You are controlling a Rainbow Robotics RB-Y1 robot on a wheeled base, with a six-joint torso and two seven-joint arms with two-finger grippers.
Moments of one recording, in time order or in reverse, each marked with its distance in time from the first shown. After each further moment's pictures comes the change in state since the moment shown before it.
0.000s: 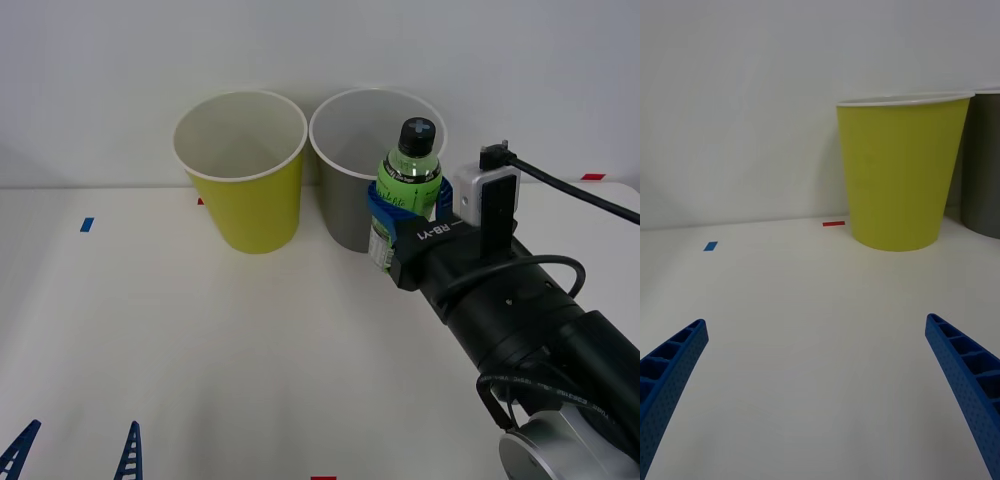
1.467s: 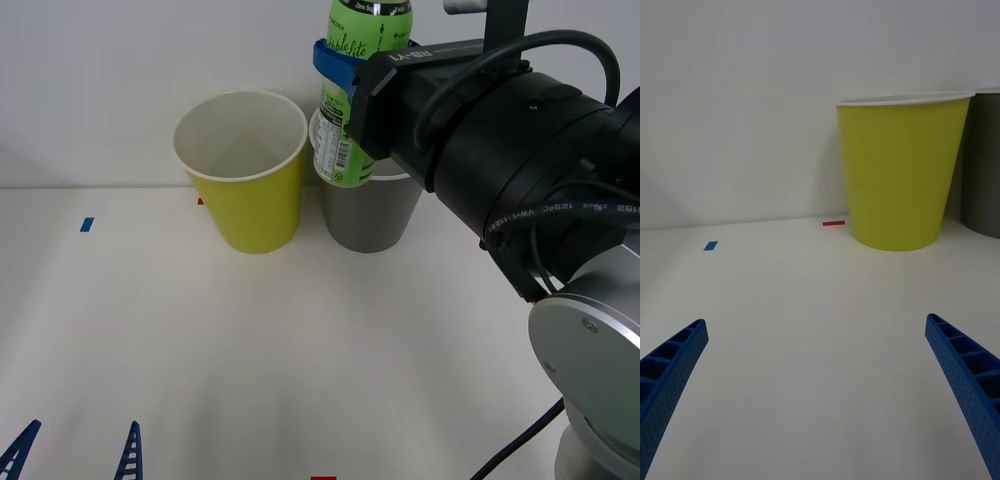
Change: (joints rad) right arm -0.603 0.127 -0.115 -0.065 -0.116 0.604 -0.182; left arm 0.000 0.000 0.000 0.000 0.000 0.000 0.000
